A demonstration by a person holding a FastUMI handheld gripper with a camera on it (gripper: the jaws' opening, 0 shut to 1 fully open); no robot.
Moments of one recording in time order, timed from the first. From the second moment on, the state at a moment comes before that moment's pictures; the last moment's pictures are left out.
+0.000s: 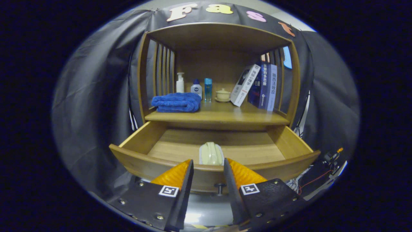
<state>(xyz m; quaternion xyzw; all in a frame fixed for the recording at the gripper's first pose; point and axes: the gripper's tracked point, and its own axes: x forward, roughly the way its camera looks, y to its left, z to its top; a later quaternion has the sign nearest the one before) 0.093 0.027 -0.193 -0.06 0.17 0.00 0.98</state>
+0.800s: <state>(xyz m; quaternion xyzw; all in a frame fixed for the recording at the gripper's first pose) 0.198 -0.005 -0.290 -0.04 0.41 -0.04 0.91</state>
